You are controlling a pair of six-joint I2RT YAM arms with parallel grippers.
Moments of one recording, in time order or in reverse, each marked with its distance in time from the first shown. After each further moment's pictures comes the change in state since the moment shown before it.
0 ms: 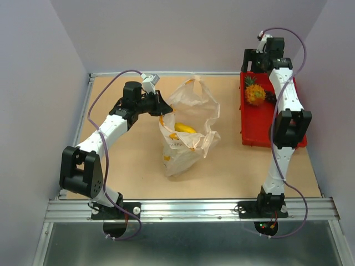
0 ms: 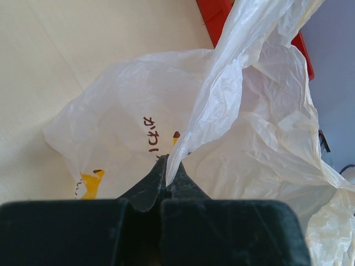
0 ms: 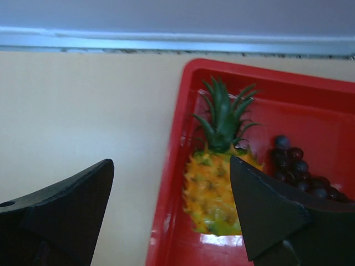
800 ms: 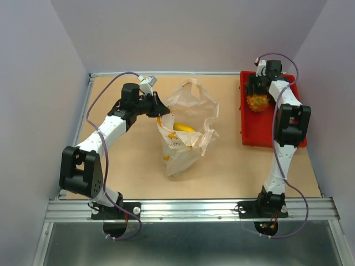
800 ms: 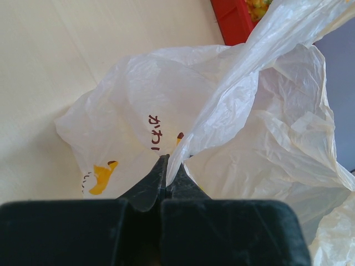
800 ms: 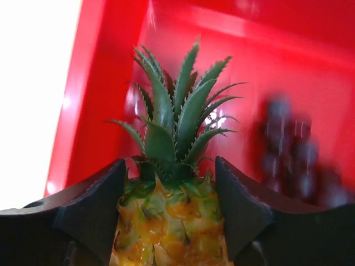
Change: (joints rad) left arm 0.026 -0.001 -0.030 0.002 -0.007 0.001; right arm -0.096 0.113 -0.301 0.179 -0.021 -0.211
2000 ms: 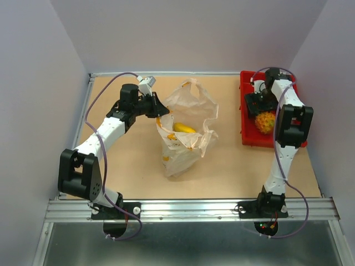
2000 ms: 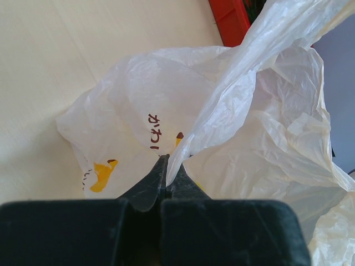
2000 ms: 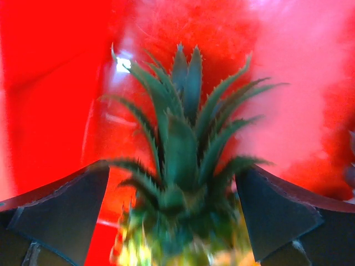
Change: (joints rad) left arm 0.000 -0.031 -0.016 -0.003 -0.006 0.000; right arm -0.013 -0.060 -0.015 -0.576 -0.008 -0.176
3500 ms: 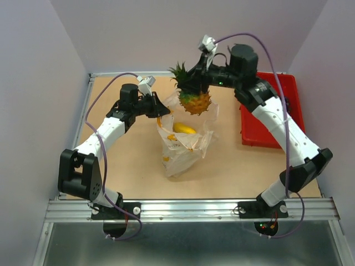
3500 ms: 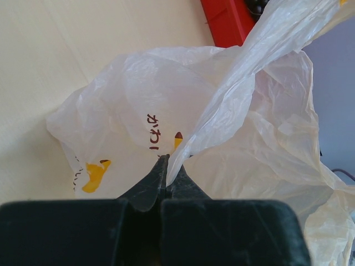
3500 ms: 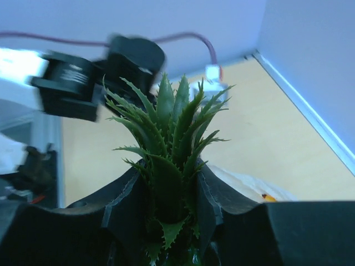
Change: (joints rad) left arm 0.000 0.000 0.000 0.005 0.024 -0.037; right arm 0.685 -0.656 -0.097 0.723 -0.558 0.402
